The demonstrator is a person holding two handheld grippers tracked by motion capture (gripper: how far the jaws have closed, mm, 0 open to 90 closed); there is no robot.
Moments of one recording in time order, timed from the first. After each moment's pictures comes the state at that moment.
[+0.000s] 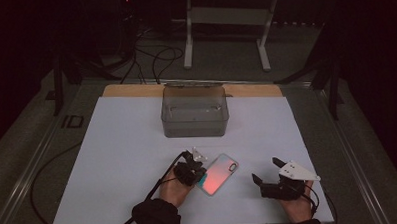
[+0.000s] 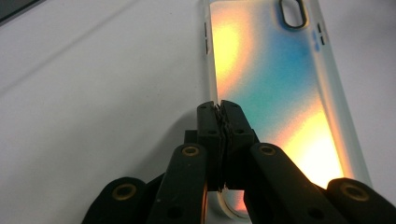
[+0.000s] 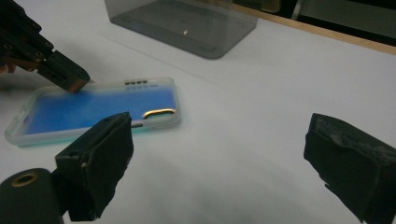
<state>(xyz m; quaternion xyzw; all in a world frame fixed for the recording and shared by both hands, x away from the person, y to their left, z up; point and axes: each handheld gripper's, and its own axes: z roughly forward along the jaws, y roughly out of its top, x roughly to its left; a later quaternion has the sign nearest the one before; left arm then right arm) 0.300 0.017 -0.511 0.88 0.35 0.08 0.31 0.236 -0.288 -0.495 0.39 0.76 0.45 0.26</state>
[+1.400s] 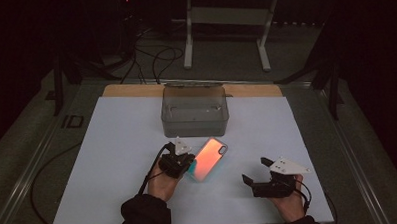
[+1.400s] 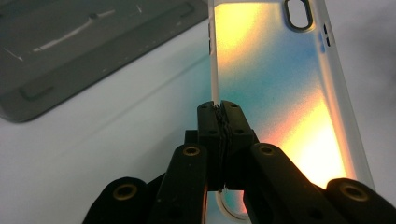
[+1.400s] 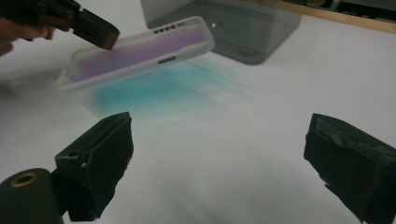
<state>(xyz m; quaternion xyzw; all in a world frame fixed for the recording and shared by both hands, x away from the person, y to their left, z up) 0.305 0.055 -0.482 0.84 0.38 0.15 0.37 0.244 -0.265 -0.487 0.38 0.77 0.47 0.20</state>
